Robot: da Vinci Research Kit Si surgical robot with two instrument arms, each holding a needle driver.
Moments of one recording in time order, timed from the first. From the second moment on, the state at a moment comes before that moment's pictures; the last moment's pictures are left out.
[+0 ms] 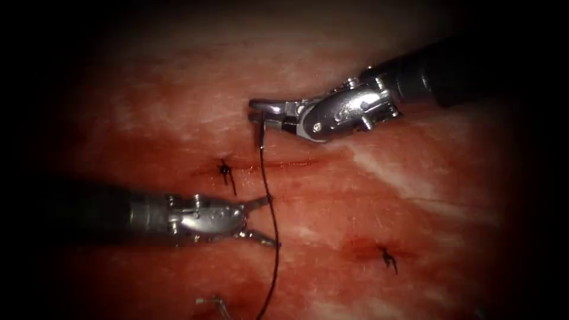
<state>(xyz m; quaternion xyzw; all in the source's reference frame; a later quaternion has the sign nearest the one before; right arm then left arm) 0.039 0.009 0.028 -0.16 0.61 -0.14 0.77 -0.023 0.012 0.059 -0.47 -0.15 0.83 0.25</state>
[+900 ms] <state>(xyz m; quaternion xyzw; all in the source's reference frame) 0.039 0.007 0.031 -0.20 0.60 -0.18 0.76 -0.022 0.012 0.058 -0.47 -0.16 0.83 0.25</state>
